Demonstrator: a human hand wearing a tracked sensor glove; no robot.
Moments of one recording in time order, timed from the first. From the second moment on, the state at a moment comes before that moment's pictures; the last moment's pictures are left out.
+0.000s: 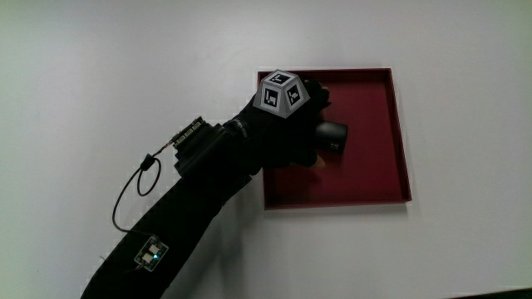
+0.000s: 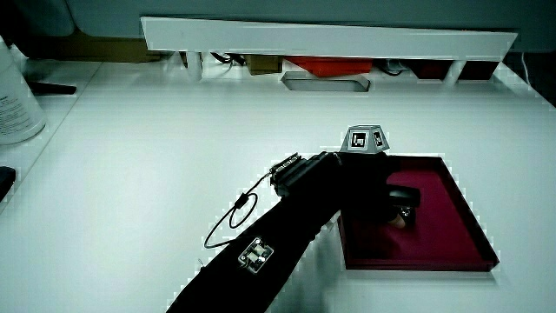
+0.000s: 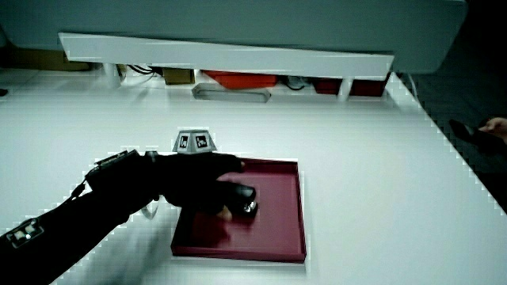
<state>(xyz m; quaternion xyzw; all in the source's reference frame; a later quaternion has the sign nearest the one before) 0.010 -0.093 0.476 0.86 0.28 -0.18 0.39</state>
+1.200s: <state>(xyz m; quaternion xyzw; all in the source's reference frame) 0.002 -0.089 0.444 0.87 0.31 -0.23 0.30</state>
